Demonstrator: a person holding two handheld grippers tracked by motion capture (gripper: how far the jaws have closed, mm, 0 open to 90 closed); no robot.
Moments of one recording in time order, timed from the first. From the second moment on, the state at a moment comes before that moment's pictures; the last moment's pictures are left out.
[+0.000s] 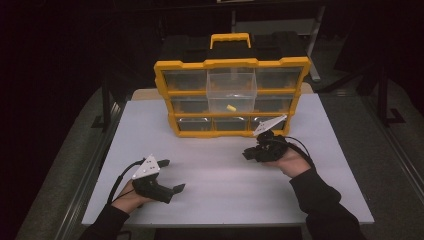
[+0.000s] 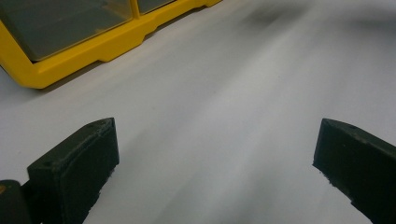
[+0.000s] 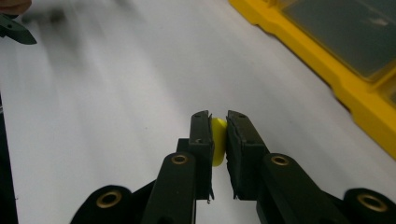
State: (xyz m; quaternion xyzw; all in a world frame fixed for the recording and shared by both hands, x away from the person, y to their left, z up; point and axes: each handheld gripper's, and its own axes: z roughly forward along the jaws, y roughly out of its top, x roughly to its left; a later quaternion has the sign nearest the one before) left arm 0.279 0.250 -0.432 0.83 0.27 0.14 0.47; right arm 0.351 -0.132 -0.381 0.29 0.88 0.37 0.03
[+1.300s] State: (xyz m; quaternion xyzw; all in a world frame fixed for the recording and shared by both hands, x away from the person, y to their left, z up) left arm 0.279 0.249 -0.433 0.83 0.27 0.14 0.46; right arm 0.367 -0.179 -0.222 0.28 0.88 0.38 0.08
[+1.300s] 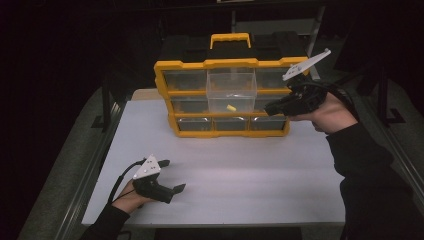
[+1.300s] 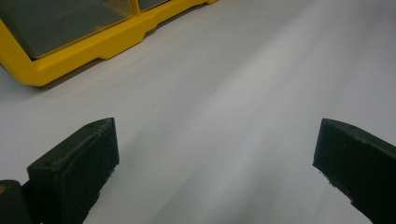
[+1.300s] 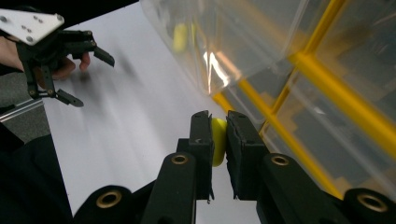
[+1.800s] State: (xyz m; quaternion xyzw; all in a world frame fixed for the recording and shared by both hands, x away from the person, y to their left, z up) left arm 0.280 0.250 -0.434 0.83 0.27 0.14 0.46; right arm 0.374 -0.173 -0.160 0.27 0.87 0.40 0.10
